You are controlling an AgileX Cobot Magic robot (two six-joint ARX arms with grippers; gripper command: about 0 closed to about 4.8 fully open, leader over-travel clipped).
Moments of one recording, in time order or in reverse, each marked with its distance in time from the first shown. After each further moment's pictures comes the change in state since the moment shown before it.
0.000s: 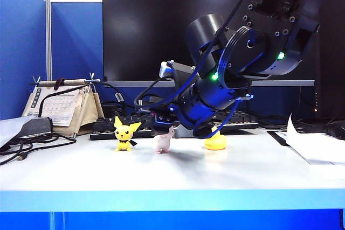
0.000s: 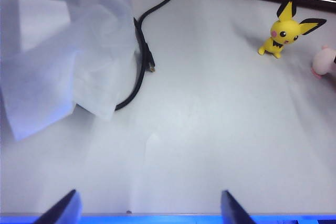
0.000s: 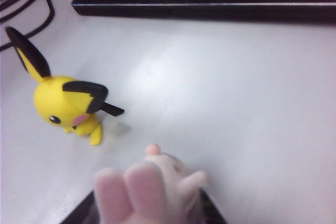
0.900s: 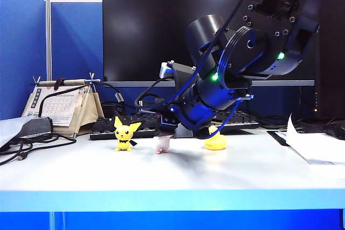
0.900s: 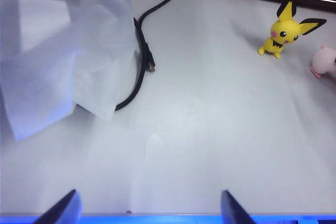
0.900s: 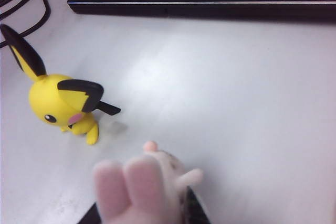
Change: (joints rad) left arm 0.000 0.000 0.000 0.000 0.000 0.000; right arm 0.000 0.000 0.000 -0.003 0.006 -0.003
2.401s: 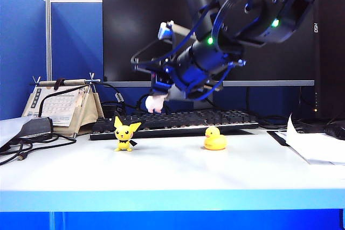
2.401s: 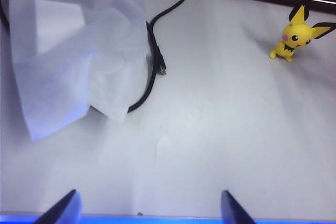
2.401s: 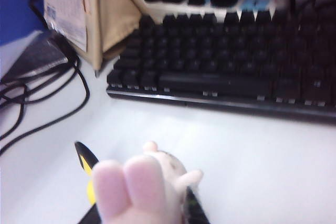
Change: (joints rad) left arm 0.000 0.000 0.000 0.000 -0.034 0.000; right arm -0.001 -0.098 0.063 -0.001 0.000 -0.018
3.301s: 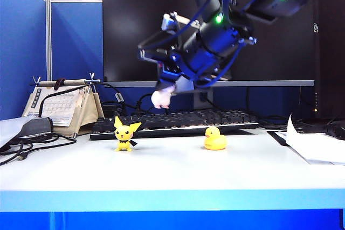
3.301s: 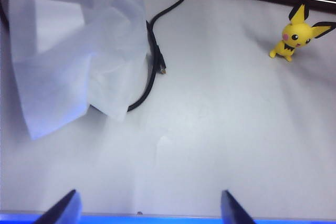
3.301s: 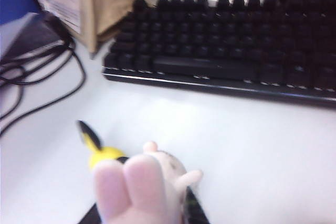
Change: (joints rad) left arm 0.000 0.001 0.000 -0.001 0.000 0.000; right arm 0.002 -0.101 0.000 -0.186 0.000 -0.008
